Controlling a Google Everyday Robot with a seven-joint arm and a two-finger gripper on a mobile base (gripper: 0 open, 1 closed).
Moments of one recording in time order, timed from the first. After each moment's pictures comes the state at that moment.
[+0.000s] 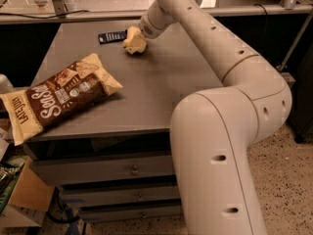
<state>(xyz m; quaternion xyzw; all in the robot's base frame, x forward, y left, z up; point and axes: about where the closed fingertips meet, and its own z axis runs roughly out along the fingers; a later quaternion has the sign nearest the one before) 0.859 0.050 0.844 -0.50 0.78 0.08 0.37</state>
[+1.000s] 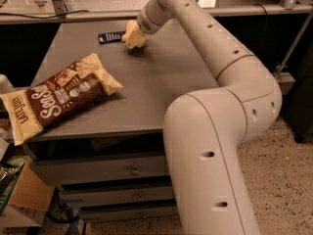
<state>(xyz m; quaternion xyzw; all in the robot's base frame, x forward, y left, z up) 0.867 0.055 0.855 -0.51 0.77 0.08 0.37</state>
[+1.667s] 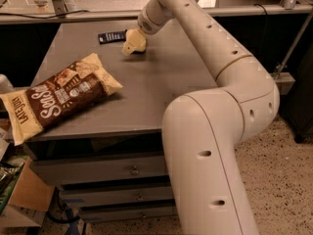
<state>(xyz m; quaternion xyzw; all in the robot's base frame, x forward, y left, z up) 0.867 0.054 0.853 -0.52 0.77 0.08 0.37</state>
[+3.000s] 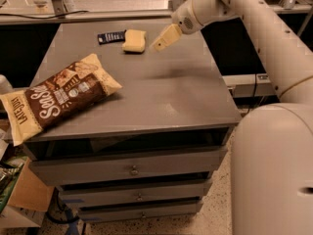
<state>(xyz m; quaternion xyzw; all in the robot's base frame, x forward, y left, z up) 0.783 -0.033 0.903 -0.50 0.73 0.21 0.41</state>
